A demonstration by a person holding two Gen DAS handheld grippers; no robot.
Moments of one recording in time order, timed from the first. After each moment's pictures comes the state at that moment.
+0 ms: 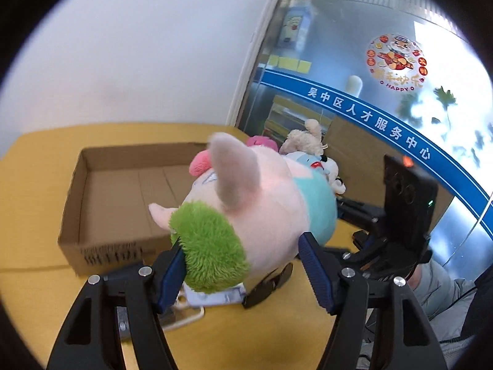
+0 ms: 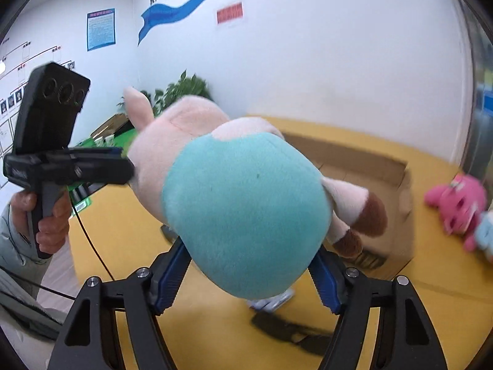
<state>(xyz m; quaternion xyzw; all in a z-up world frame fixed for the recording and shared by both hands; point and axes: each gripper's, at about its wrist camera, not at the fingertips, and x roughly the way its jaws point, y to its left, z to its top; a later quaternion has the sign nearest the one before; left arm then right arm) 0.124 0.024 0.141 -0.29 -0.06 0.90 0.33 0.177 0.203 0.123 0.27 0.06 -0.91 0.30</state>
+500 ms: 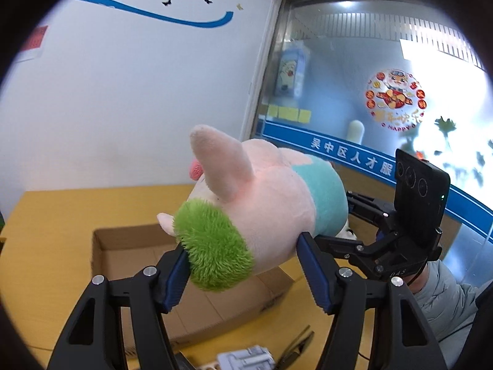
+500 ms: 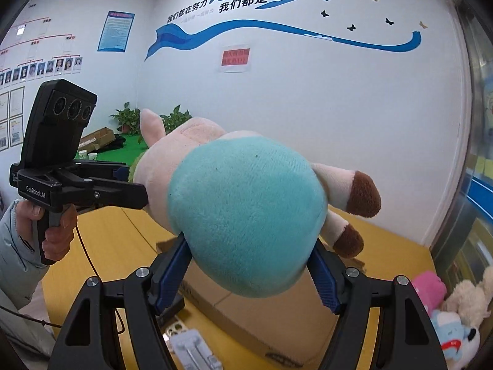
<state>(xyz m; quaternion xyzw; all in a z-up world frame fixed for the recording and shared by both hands) 0.070 -0.002 0.218 -0.18 -0.05 0.93 0.32 0.123 0.180 0.238 0.16 0.13 -0.93 0.29</state>
